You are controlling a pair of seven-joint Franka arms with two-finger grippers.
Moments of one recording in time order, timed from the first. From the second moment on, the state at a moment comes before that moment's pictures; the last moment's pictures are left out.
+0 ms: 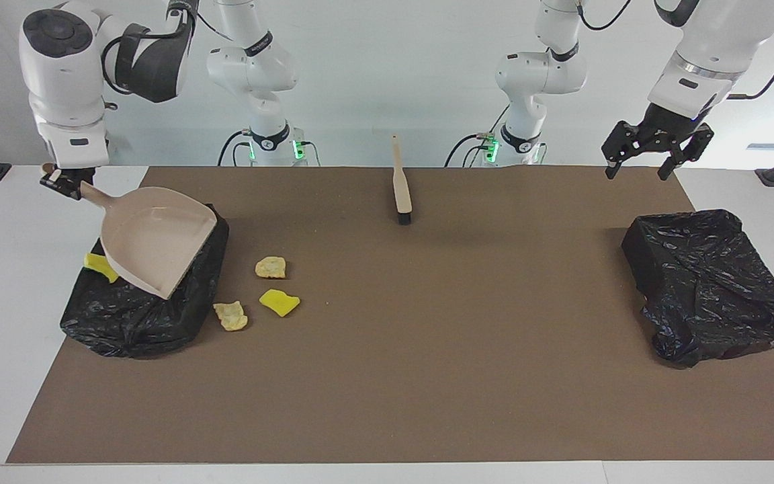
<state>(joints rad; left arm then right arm) -0.10 -0.03 0.00 -1.53 0.00 1.57 -0.01 -0.11 -0.05 -0.05 -1.80 -0.46 1.75 -1.32</state>
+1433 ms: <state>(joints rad) -0.10 -0.03 0.01 -1.53 0.00 1.57 -0.01 0.41 0.13 -0.02 -1.86 0.05 1.85 0.10</state>
